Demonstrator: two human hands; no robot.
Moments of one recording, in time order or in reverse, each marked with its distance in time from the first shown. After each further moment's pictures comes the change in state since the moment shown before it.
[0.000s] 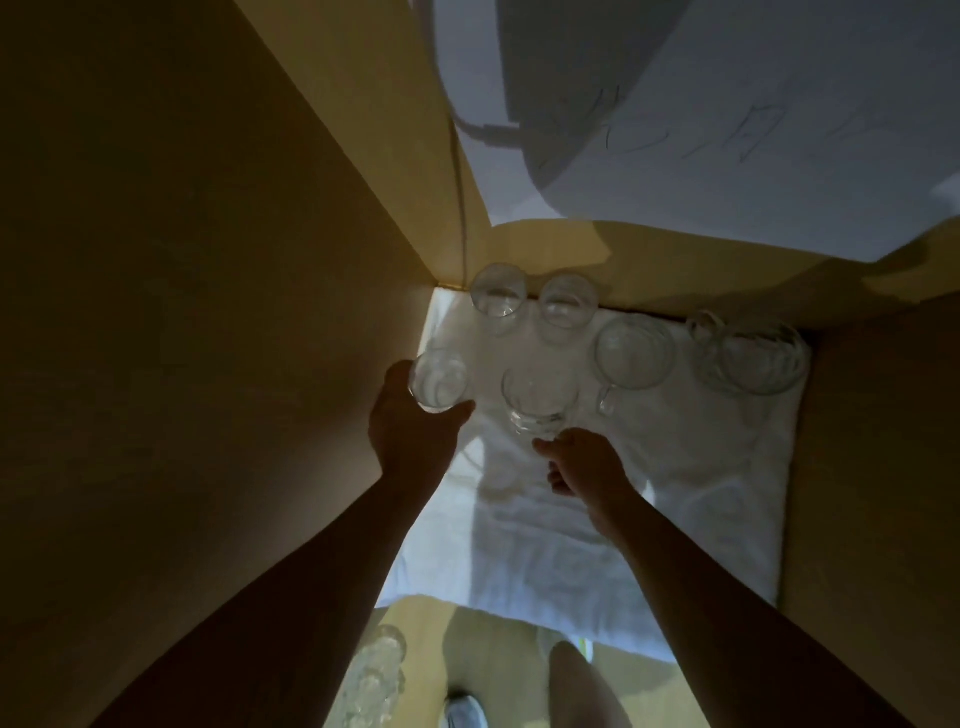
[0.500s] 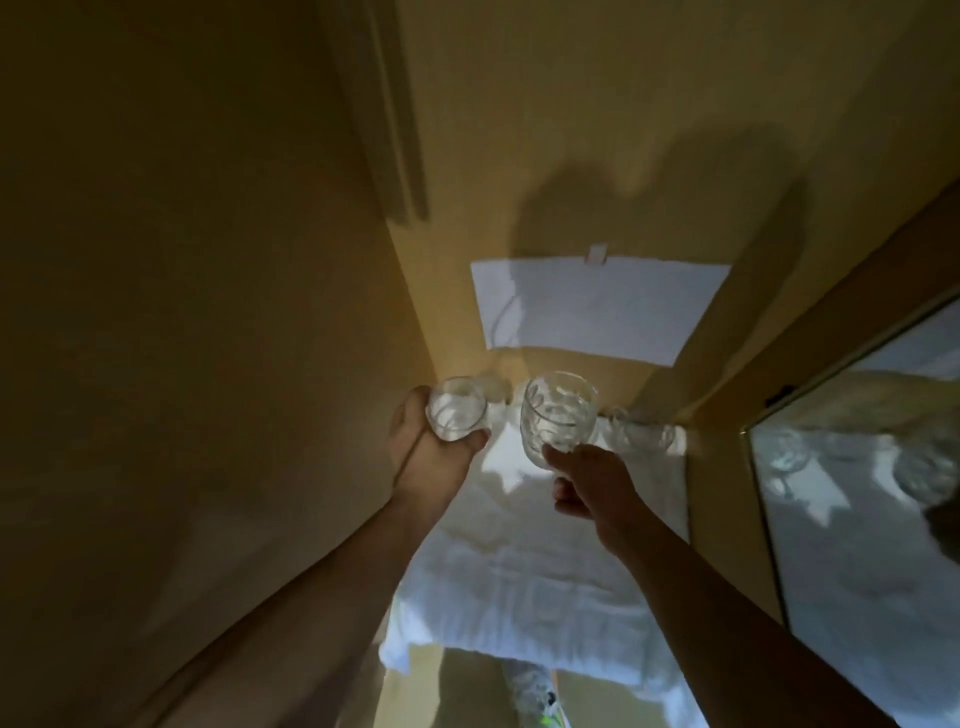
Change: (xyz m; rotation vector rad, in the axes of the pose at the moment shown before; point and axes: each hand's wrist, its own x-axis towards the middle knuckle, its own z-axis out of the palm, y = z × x) left_hand -0.101 0.096 -0.150 -0.289 -0.054 0.233; right_hand -0.212 -0.067 -0.045 0.269 0.108 -0.275
